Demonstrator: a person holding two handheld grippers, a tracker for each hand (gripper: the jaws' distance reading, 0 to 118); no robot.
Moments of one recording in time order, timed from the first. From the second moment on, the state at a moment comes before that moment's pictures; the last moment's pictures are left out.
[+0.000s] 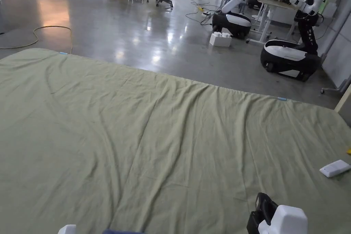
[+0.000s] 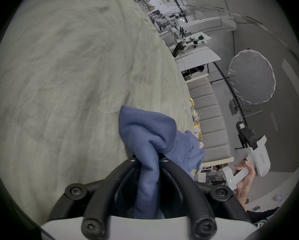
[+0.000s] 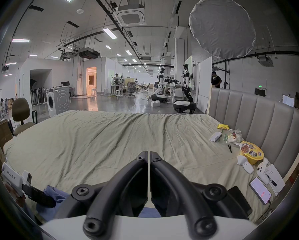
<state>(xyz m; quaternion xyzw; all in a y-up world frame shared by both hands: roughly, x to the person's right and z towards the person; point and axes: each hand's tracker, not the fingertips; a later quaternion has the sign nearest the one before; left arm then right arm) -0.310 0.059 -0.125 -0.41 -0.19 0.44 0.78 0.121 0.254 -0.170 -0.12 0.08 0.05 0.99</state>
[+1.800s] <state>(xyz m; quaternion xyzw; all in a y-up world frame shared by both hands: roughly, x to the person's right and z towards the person) -0.108 0.218 -0.162 -0.48 -0.07 0.12 0.87 0.155 0.245 -0.166 -0.14 0.07 0.04 0.99</state>
